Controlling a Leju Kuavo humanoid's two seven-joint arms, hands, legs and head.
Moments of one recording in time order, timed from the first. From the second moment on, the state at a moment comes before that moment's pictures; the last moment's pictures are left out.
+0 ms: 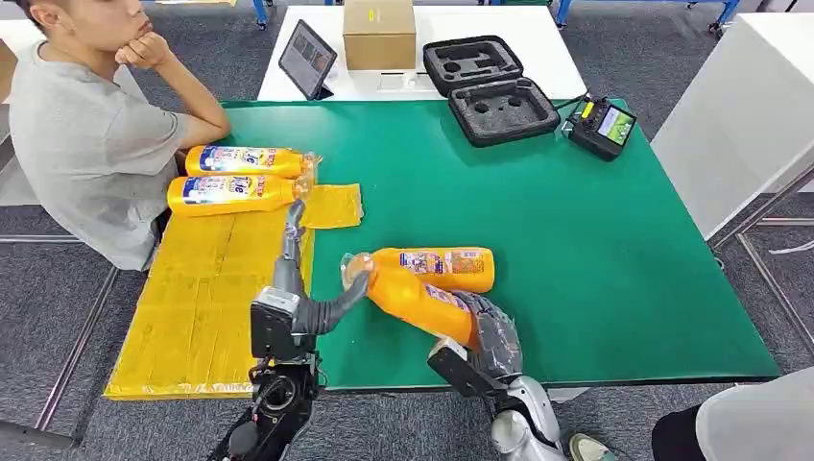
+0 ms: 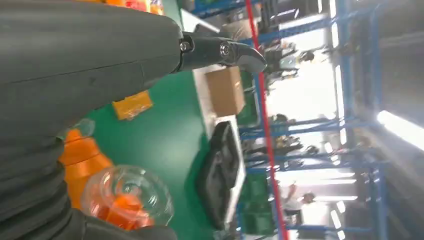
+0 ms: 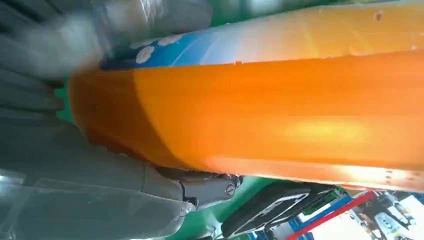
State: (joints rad) left arm -0.22 -0.22 -0.44 -1.29 0.08 0.60 -0.70; right arm -0.09 0.11 0.02 -1.01 0.77 -0.49 -0.45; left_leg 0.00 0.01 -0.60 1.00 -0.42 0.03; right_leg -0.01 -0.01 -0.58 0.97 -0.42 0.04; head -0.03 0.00
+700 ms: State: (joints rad) left arm -0.19 -0.23 -0.48 -1.27 0.38 0.42 -0.61; right arm -0.06 0.12 0.00 -1.05 0.61 -0.62 -0.56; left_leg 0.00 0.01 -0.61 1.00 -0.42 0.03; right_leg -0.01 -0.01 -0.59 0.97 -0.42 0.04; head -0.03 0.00
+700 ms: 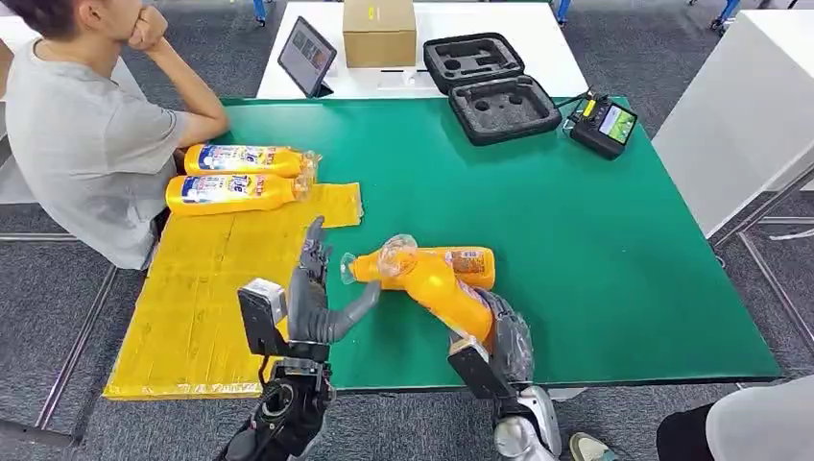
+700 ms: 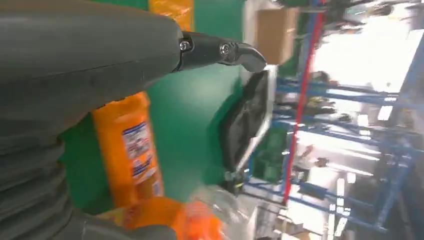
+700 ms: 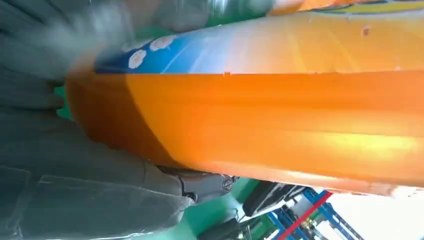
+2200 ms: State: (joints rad) left arm -0.23 -0.26 -0.59 -1.15 0.50 0.31 -0.54; right arm -0.18 0.18 0.02 -0.92 0.65 -0.69 -0.61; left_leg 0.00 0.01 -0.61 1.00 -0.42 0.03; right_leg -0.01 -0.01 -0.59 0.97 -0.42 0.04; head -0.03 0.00
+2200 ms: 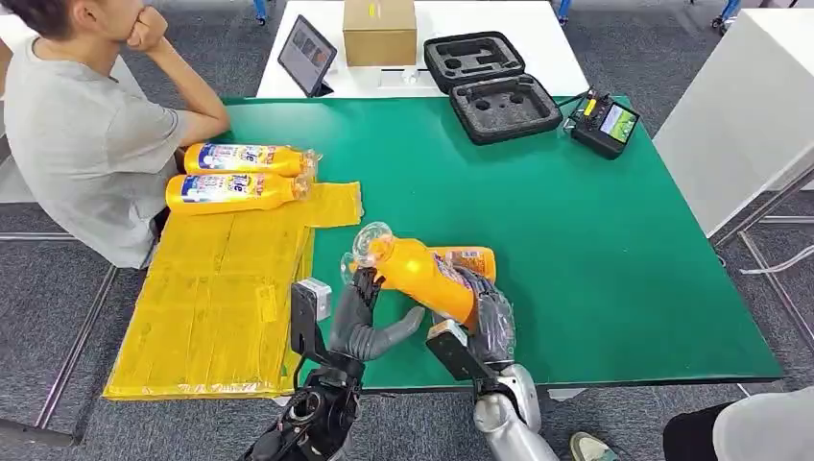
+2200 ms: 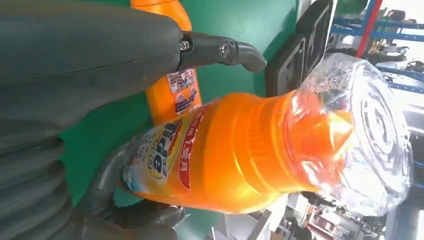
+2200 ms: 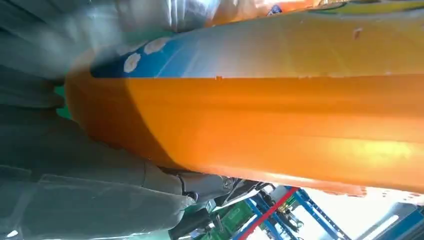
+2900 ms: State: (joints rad) left arm -0.30 -0.29 -0.61 -1.10 0.55 0.34 -0.57; right arm -0.28 0.21 0.04 -0.77 0.61 -0.69 -0.64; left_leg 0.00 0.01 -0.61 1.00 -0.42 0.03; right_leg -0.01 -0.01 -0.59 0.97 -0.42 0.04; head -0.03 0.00
